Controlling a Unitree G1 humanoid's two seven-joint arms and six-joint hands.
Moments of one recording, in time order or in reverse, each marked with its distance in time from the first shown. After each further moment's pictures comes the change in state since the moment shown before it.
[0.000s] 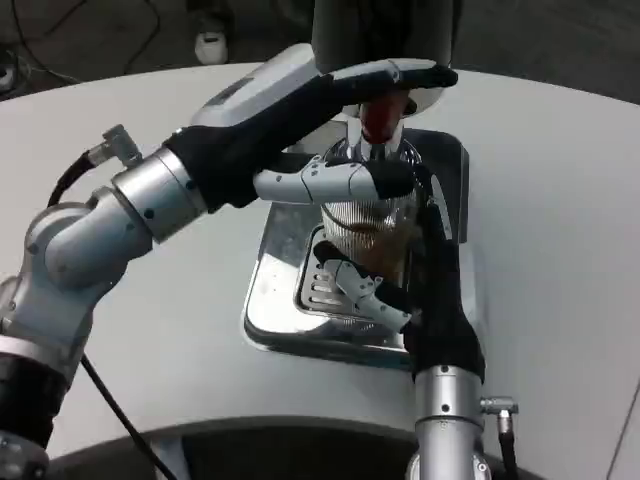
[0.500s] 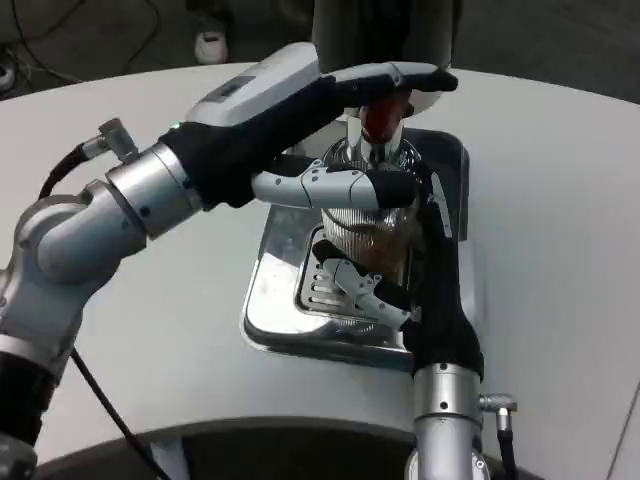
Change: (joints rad) left arm 0.002 0.030 -0.003 -0.044 0.041 0.000 0.002; right arm -0.013 -0.001 0.002 0.017 -0.001 -0.004 -0.014
